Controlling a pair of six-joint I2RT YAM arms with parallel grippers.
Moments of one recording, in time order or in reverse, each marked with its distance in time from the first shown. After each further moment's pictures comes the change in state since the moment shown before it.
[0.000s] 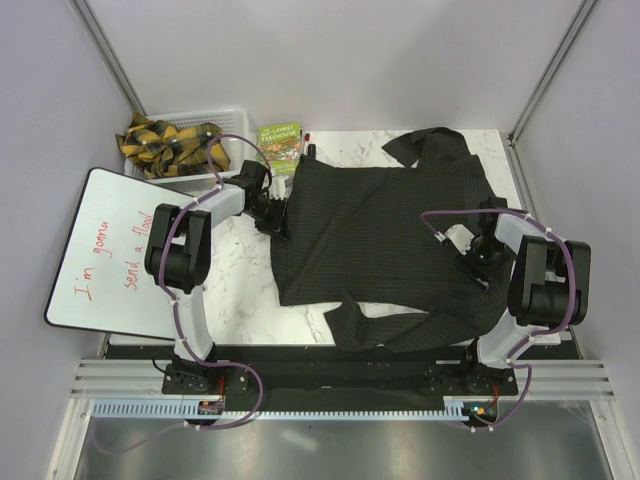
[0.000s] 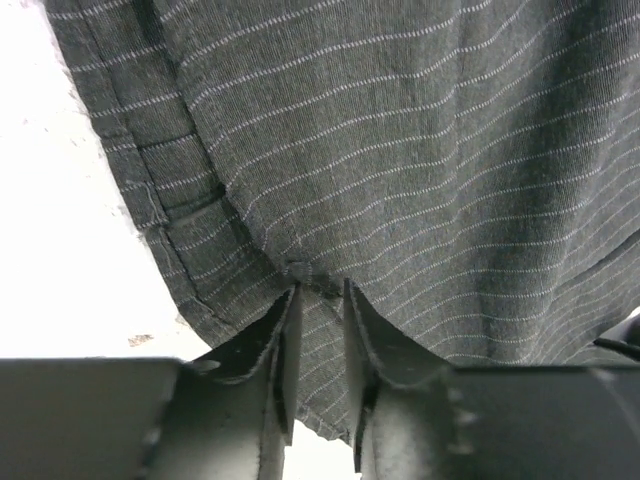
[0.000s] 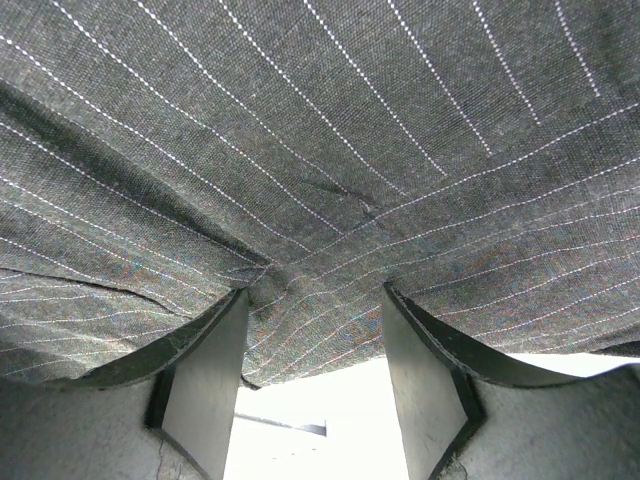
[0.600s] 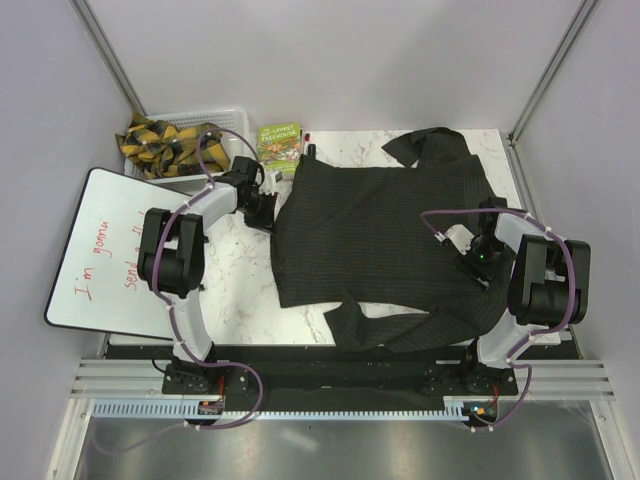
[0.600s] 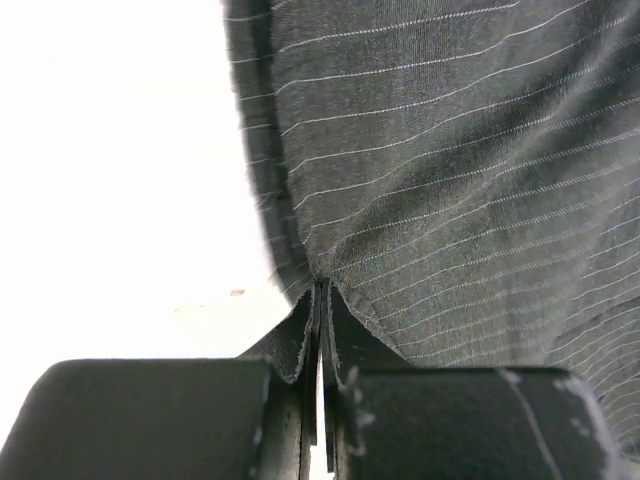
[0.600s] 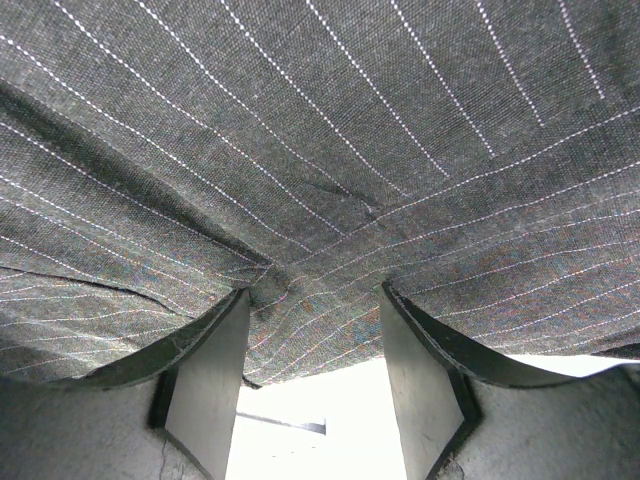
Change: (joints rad) left arm 0.029 -0.037 0.000 -0.003 -0.132 0.006; right arm 0.000 0.007 0.007 -0.008 0.002 -0.001
